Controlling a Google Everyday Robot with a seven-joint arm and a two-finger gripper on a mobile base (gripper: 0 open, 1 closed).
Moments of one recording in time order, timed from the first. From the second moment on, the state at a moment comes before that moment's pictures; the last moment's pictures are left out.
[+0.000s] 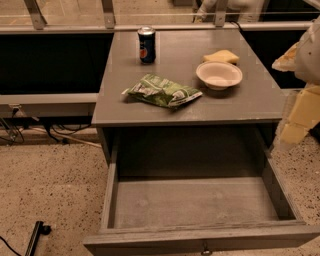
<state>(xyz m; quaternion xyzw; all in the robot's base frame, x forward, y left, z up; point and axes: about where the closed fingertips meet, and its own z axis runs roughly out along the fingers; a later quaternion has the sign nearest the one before) 0.438 -0.216 0.979 -0.60 0.78 -0.04 0.16</state>
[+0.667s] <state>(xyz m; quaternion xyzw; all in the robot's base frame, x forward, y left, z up) 0.469 -0.209 0.971 -0.61 0.77 -0.06 0.17</state>
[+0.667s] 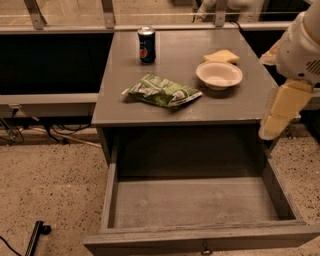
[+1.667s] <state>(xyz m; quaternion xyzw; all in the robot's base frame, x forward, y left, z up) 0.590 -0.114 0.907 -0.63 0.73 0.03 0.24</state>
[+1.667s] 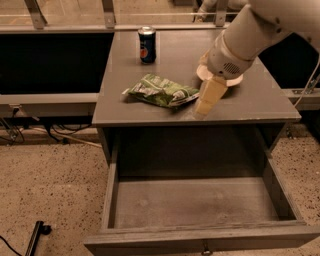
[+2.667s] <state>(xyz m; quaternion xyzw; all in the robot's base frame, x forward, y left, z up) 0.621 -0.025 0.854 -0.65 0.68 0.13 0.32</state>
